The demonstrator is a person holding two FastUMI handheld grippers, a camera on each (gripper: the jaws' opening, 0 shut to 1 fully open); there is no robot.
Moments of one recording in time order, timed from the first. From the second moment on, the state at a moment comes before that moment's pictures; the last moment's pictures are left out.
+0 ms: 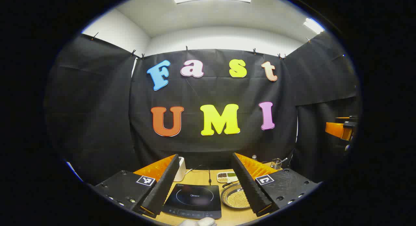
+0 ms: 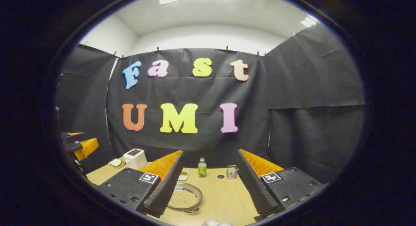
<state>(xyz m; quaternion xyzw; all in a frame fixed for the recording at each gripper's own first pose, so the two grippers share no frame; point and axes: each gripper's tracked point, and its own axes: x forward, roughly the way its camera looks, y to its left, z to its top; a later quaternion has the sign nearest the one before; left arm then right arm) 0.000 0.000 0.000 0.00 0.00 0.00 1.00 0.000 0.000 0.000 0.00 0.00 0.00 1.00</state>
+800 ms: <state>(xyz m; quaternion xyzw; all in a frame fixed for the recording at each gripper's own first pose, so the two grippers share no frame) -0.005 -0.003 -0.001 0.00 0.00 0.01 1.00 0.017 0.002 -0.003 0.01 0.00 0.01 1.00</state>
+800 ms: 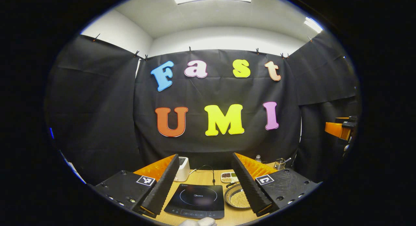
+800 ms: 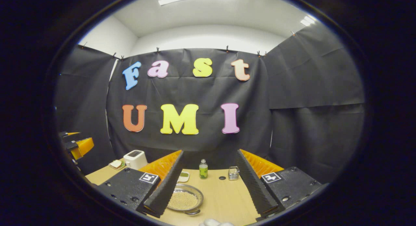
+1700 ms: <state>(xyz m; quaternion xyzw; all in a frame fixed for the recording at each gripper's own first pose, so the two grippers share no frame) -0.023 0.000 -0.026 0.00 0.01 0.01 1.00 0.030 0.070 -0.128 0.01 0.17 0.13 0.98</state>
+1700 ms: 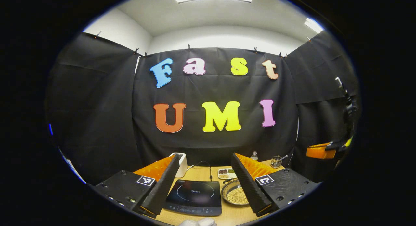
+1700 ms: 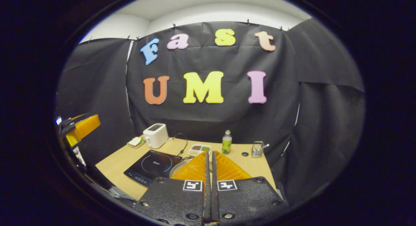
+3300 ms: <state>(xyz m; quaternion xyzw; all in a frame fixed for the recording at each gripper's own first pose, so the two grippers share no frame) -0.014 0.007 -0.061 -0.02 0.07 0.04 1.00 0.055 0.117 -0.433 -0.06 0.45 0.19 0.87</state>
